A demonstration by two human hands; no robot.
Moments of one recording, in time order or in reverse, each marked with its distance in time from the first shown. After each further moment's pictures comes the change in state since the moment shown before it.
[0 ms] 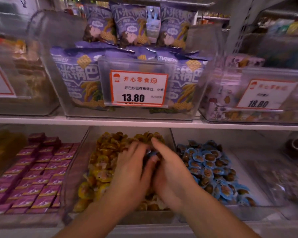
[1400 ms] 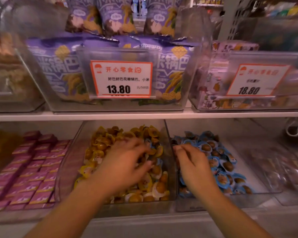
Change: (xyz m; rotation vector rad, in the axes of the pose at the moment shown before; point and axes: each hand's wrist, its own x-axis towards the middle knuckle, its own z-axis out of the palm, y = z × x) left_hand 0.018 -0.031 -0.001 0.429 -0.342 0.139; right_hand 0.016 -0.012 -0.103 -1.091 0.335 -0.653
